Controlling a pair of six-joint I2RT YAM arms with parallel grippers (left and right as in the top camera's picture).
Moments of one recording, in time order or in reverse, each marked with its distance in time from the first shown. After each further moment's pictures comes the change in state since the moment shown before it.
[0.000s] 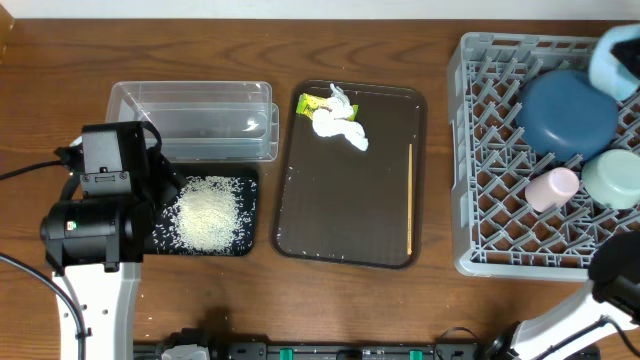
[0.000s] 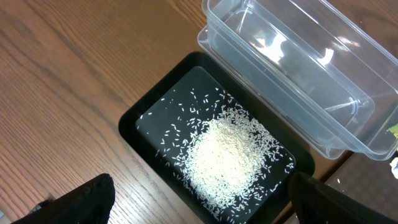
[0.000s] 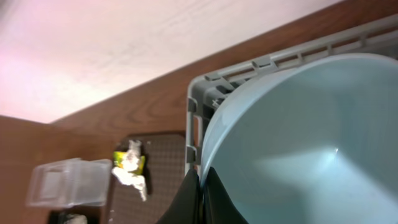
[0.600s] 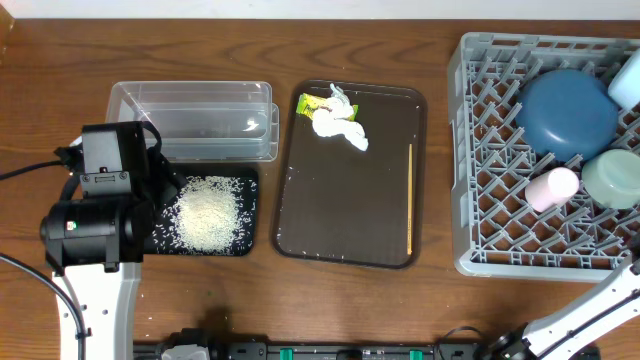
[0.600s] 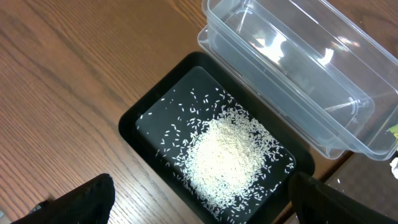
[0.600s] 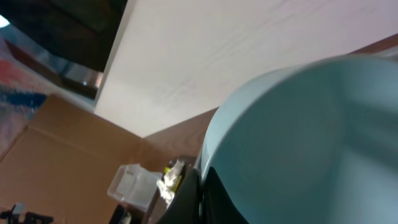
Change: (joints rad) left arm 0.000 0.000 0.000 0.000 0.000 0.000; right arm -0.251 0.381 -0.001 0.150 -0.639 -0.246
